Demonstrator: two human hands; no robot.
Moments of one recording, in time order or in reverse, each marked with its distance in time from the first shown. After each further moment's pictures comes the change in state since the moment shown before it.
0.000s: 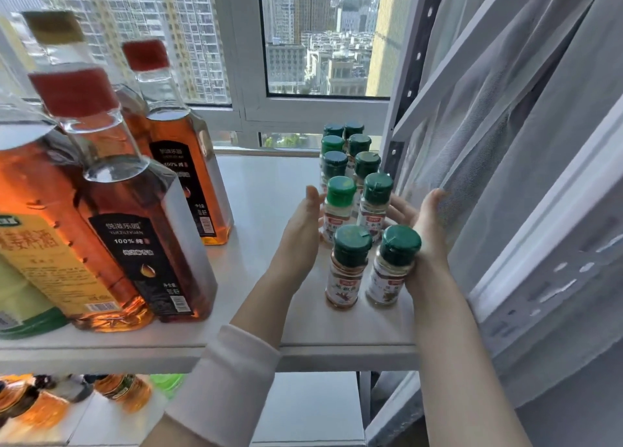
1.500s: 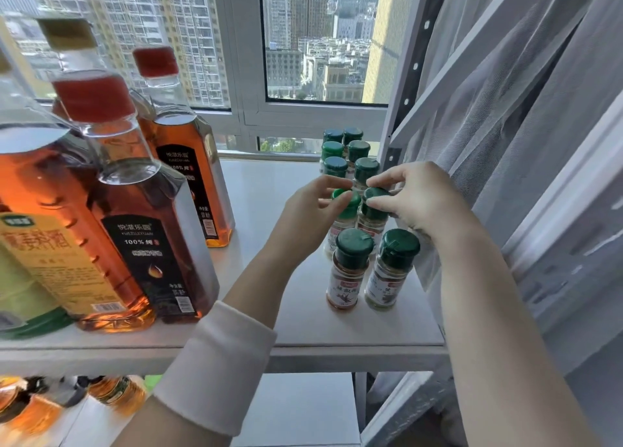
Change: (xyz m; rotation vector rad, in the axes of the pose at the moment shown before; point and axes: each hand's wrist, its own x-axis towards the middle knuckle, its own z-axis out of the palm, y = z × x) left_hand 0.010 0.027 -0.009 0.334 -0.031 0.182; right_hand -0.025 -0.078 0.031 -1.172 -0.036 -0.346
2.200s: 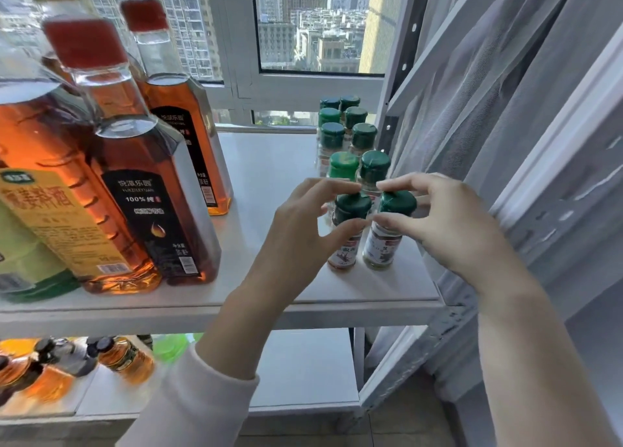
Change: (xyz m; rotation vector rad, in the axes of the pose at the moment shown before) left_hand -0.077 0.004 0.000 0.157 0.024 0.269; right_hand -0.073 0.024 0.000 0.068 0.012 -0.092
